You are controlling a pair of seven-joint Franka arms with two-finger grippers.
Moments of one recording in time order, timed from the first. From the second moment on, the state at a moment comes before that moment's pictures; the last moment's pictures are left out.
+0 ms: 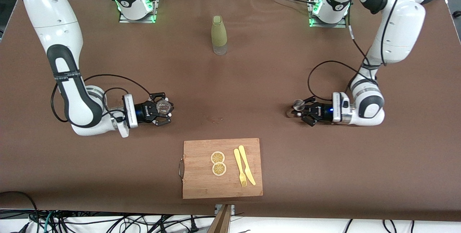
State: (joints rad) left arm -0.06 0.90 0.06 -1.72 -1.54 1.56 2.61; right arm -0.01 0.80 0.14 -1.53 1.20 1.64 -2.13
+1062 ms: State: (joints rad) left arm -0.34 0.93 -0.11 -1.61 -1.83 1.95 2.49; right arm 0.22 0.69 0.17 -1.52 1.15 2.08 -1.80
